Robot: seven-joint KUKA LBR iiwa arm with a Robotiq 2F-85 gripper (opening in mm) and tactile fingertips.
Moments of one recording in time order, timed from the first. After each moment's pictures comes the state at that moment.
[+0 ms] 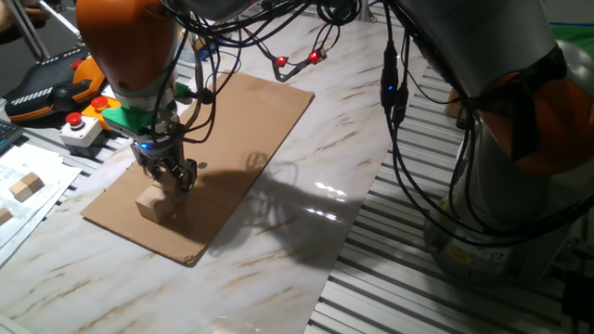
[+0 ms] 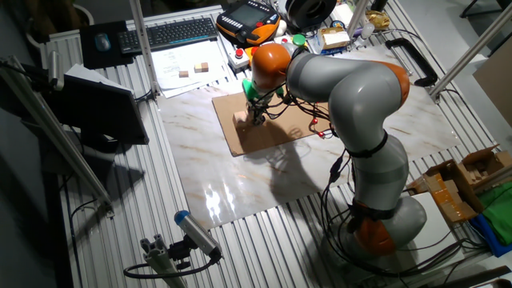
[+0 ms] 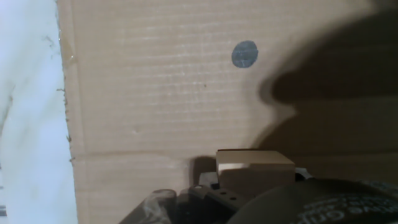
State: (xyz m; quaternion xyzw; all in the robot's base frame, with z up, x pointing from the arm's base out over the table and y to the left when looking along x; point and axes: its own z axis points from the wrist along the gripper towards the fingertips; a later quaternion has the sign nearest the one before) arm 0.612 0.177 0.053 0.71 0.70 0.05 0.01
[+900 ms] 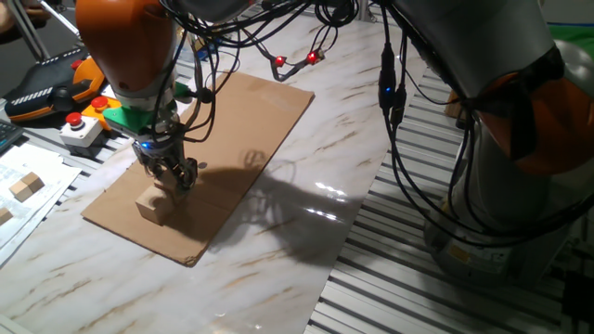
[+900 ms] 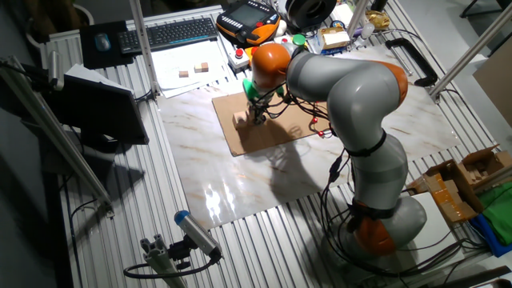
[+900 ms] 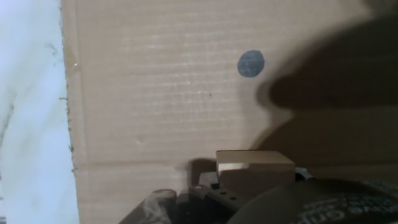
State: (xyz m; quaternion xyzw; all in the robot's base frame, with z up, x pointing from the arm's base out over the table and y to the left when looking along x) arm 0.617 0.171 0.047 0.72 0.69 0.04 0.01
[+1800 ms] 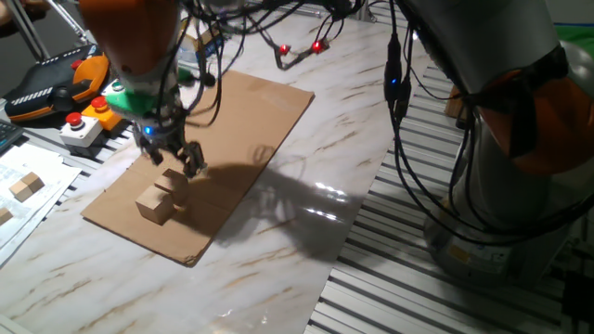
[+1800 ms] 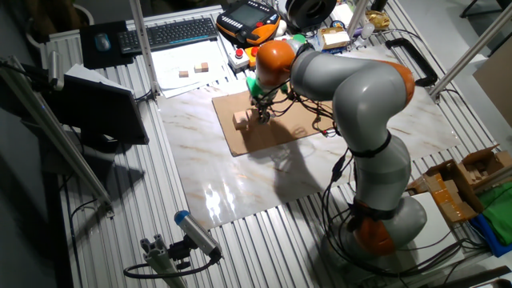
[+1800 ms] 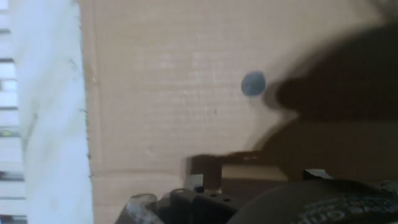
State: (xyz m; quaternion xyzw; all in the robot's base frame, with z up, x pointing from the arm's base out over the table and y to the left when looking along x) arm 0.616 0.143 0.084 0.70 0.72 0.04 0.02
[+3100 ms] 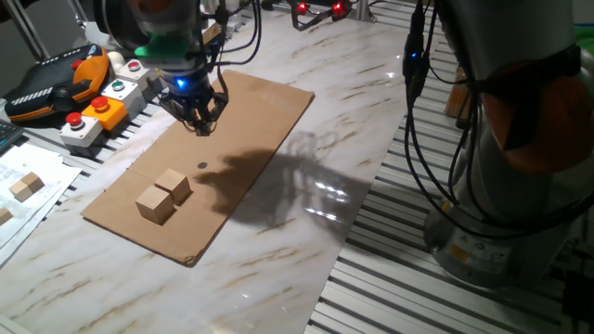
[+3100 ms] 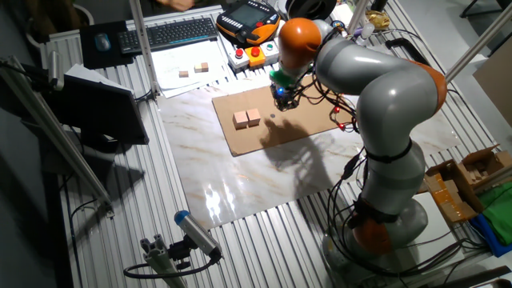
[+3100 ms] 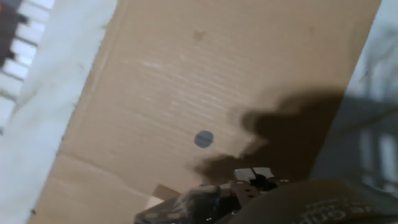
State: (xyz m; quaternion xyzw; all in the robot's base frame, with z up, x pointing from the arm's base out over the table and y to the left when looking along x) arm 0.569 0.081 0.152 0.53 0.85 0.00 -0.01
